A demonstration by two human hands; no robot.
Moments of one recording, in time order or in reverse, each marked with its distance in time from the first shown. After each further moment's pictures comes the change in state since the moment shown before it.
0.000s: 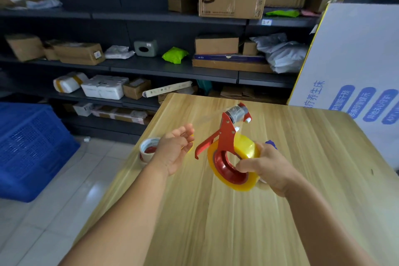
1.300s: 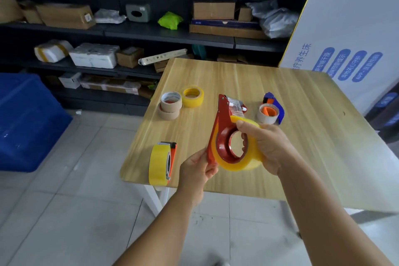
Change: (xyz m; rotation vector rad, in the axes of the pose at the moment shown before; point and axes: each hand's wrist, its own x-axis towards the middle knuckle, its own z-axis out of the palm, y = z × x) left_hand -0.193 -0.101 -0.088 -0.030 -0.036 -0.145; right_hand -0.127 -0.005 0.152 0.385 0.337 0.137
